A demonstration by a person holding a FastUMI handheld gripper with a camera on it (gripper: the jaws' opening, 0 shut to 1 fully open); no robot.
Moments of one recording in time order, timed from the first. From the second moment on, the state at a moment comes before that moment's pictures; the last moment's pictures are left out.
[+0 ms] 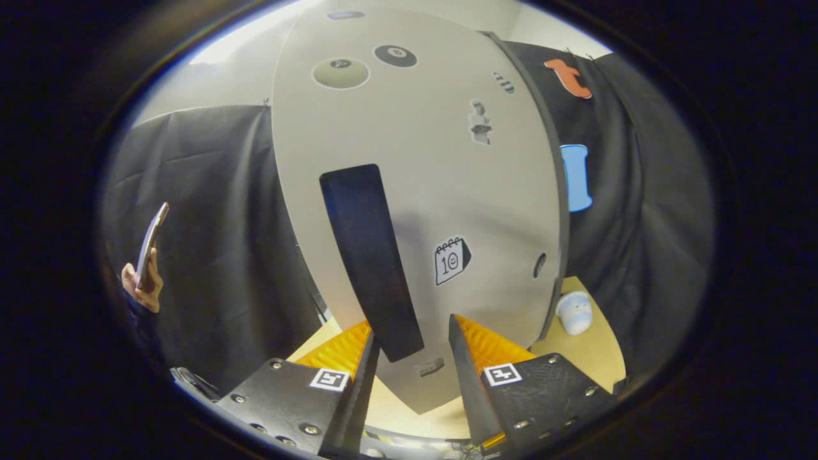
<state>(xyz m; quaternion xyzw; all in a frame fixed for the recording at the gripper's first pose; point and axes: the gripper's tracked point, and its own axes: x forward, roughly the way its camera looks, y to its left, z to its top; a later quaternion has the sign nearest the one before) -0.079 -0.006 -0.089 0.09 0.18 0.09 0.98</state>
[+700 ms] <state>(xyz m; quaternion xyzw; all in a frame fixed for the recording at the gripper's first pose) -0.008 0.024 -0.093 0.07 0.17 0.13 0.97</state>
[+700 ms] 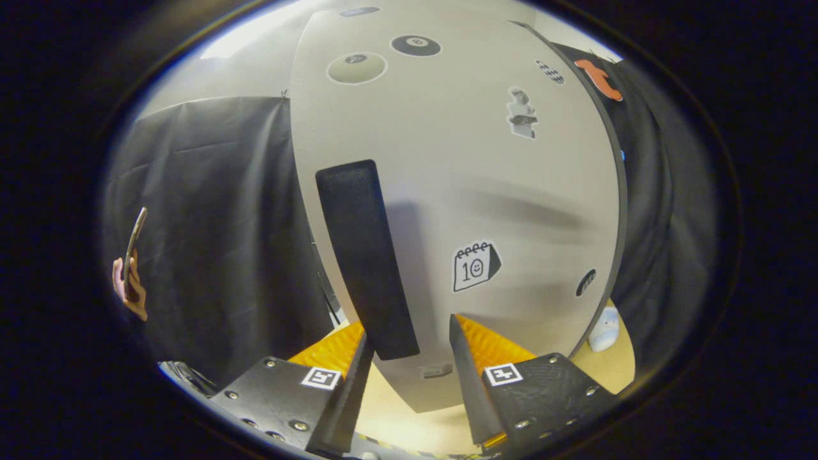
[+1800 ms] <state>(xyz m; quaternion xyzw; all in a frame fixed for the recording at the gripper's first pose) 0.051 0.055 -0.118 0.05 0.18 0.18 0.96</state>
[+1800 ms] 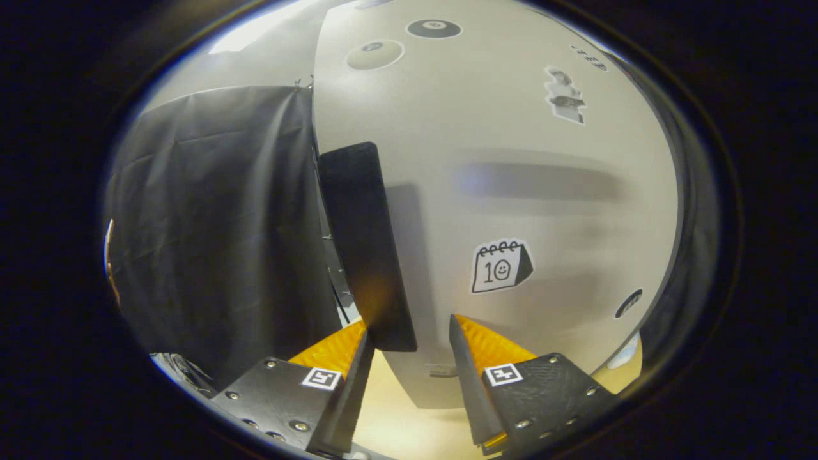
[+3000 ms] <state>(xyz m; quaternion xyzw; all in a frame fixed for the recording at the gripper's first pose) 0.046 0.060 -0.125 0.03 0.17 0.19 0.97</state>
